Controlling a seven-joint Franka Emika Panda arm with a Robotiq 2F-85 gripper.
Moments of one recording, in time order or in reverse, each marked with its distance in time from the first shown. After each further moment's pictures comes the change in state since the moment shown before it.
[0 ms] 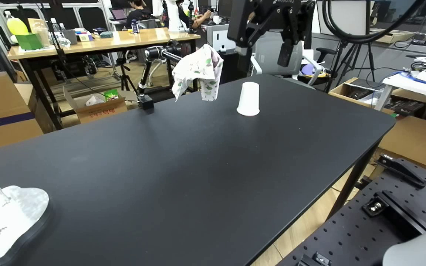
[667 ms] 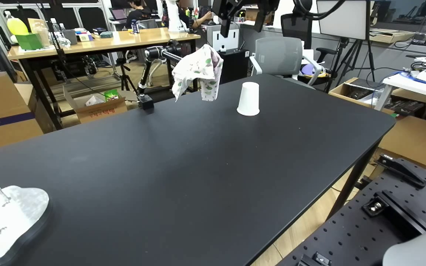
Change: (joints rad) arm -0.112 0.253 0.000 0.176 -0.179 0.362 0.000
